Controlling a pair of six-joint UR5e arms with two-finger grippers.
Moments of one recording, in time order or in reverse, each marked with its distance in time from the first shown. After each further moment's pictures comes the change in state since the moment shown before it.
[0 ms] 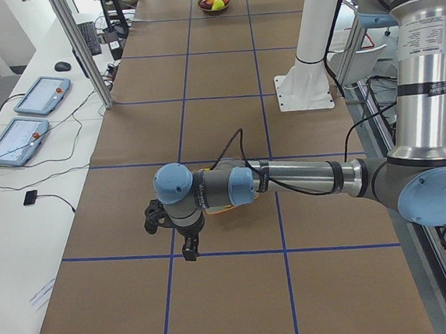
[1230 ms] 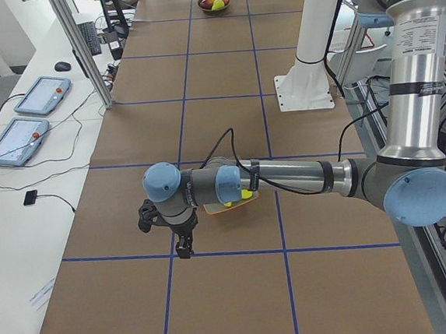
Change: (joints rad) left arm 0.018 -0.061 0.047 0.050 -0.002 -0.008; right arm 0.091 -0.043 -0.215 0.386 0.087 -0.015
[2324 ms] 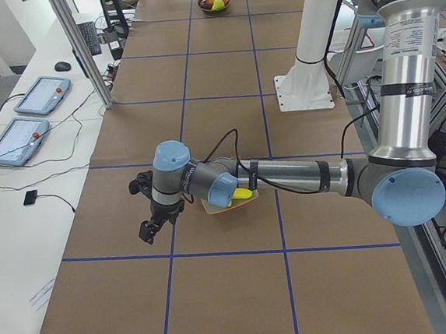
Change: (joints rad) left arm 0.115 0.008 0.016 -0.465 0.288 0.192; right arm 0.033 -0.014 -0.006 0.073 0.012 -0.010
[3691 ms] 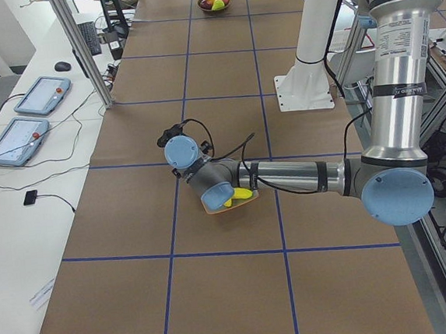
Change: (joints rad) left arm 0.113 -0.001 0.023 -0.533 -0.667 -0.387; right arm -0.050 0.039 0.011 0.089 0.033 0.144
